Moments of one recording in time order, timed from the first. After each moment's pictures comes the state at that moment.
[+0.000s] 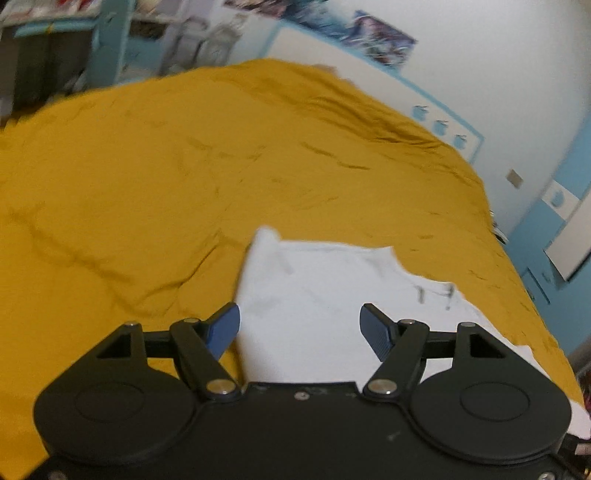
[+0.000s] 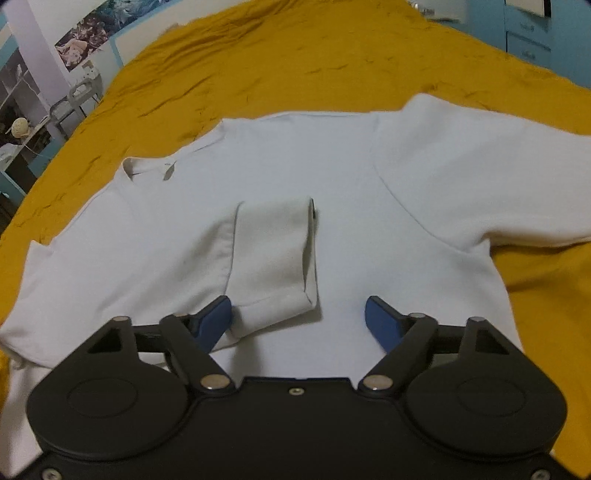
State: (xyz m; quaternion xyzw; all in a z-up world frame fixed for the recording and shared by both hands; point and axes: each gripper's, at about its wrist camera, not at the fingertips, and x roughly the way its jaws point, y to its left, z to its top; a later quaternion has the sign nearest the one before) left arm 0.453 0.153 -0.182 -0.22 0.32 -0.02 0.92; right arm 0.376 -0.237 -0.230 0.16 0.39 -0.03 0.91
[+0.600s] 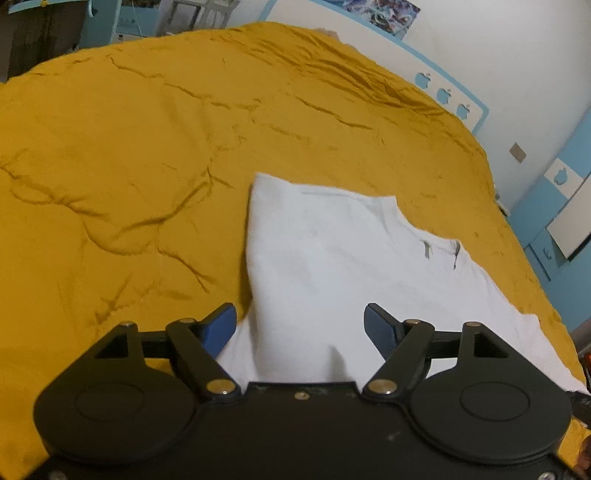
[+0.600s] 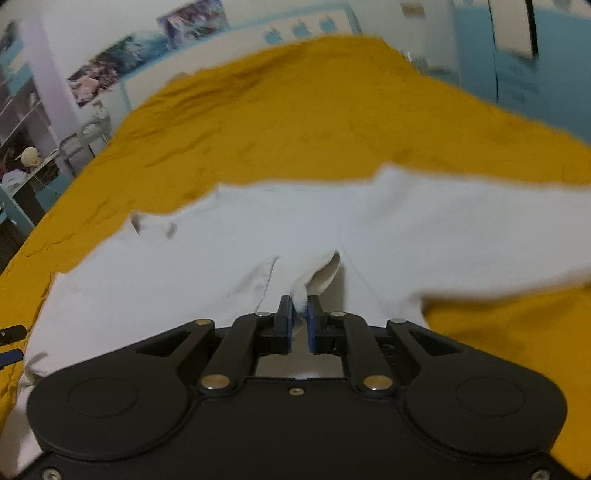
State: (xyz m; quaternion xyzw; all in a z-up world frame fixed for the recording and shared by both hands) left arm 0.460 0.128 -0.200 -0.21 0.36 -0.04 0.91; right arm 0.343 -0.277 -0.204 0.16 0.33 -0.03 0.93
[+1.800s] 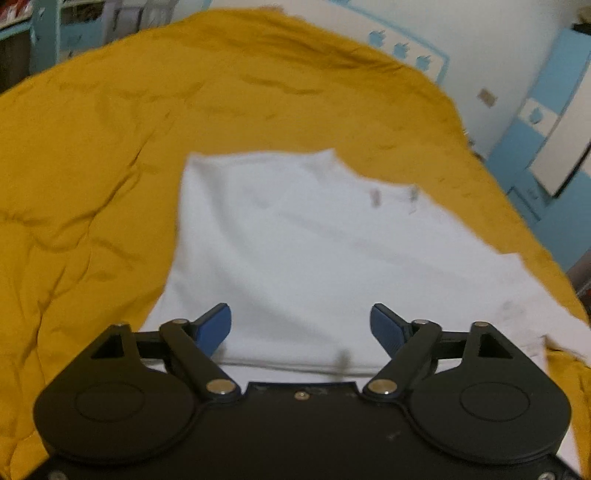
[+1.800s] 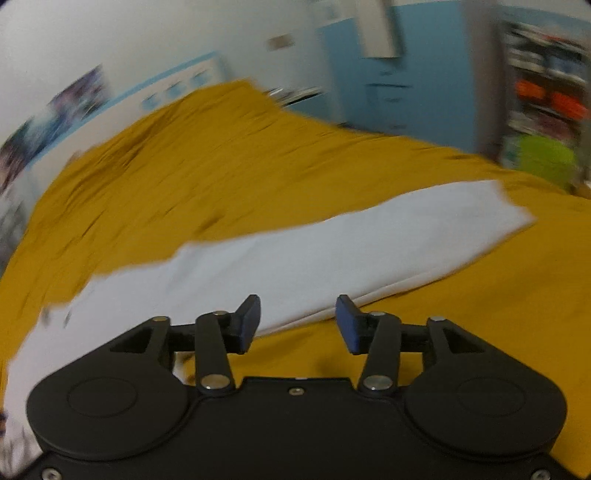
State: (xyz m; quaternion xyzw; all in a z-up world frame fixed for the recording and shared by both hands) left arm 0.446 0.067 -0.176 -0.14 0.38 -0.10 0.91; right arm 0.232 -0.450 -0.166 0.23 0.25 -0.22 0.91
